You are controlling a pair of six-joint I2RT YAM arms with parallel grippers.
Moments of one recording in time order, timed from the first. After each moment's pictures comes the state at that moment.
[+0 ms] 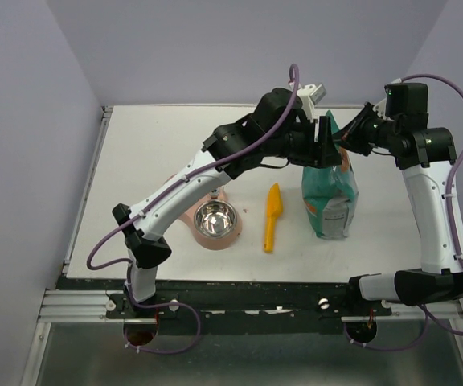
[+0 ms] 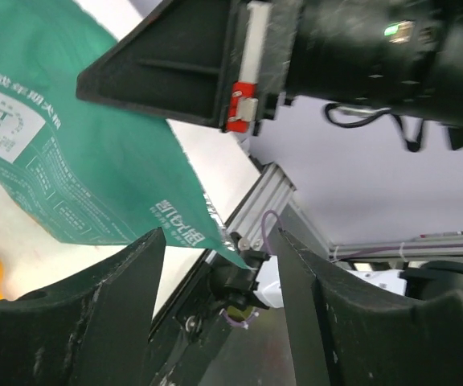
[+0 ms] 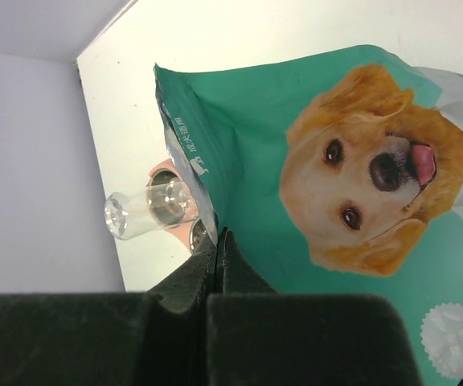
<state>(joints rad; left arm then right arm) -0.98 1.87 2.30 -0.75 0.22 -0.68 0.12 1.35 1.74 -1.04 -0.25 0.73</state>
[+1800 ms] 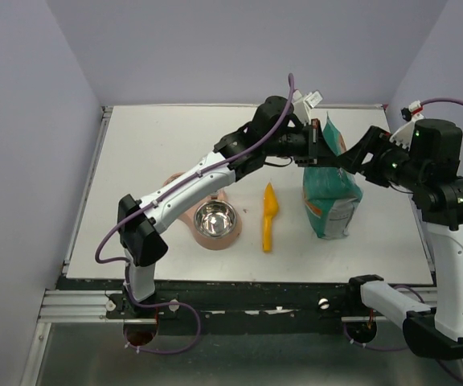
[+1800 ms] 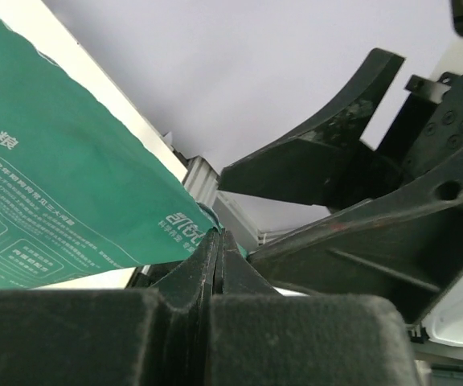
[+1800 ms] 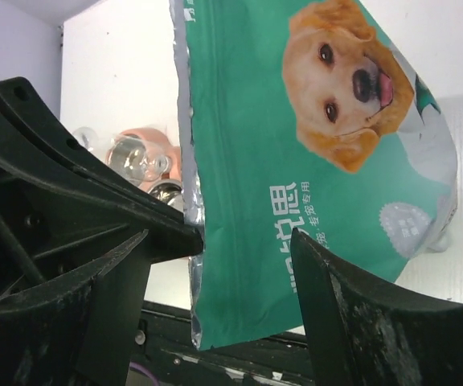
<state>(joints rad) -0.92 1.87 1.97 -0.30 0.51 -0.86 0.12 1.05 1.62 -1.12 -0.20 0.49</state>
